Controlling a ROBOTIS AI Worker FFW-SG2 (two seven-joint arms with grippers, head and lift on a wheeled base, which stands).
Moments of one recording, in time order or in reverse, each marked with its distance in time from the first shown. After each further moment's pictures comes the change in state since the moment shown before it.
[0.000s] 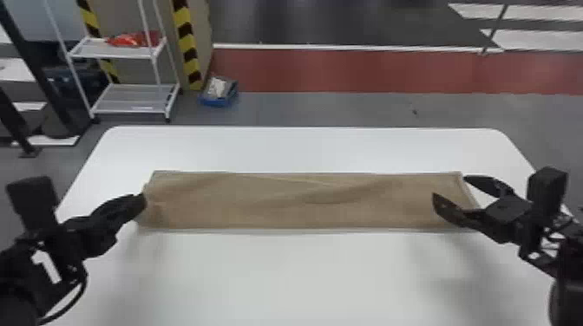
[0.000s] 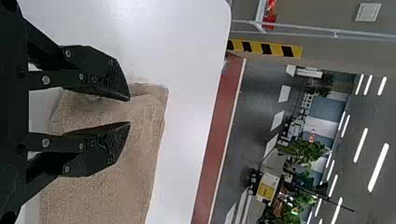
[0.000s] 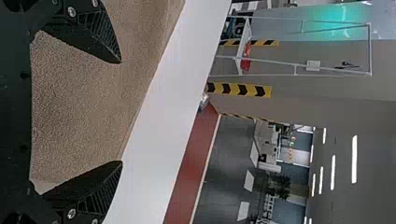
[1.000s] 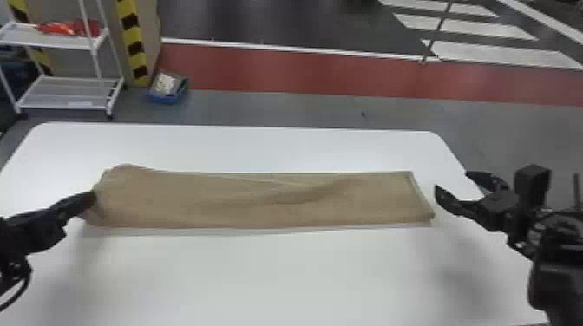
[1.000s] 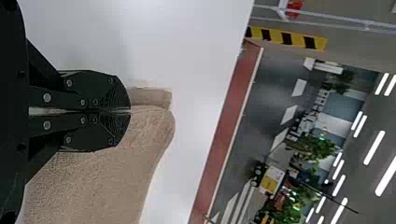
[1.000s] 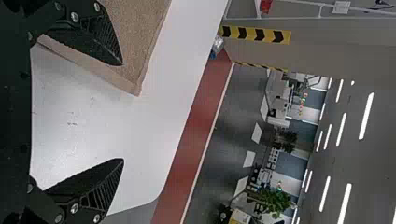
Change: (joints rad) left arm -0.138 -0.003 -0.034 0.182 0.039 -0.002 -0.019; right arm -0.108 -0.152 -0.145 0.260 0.041 -0.135 -0.032
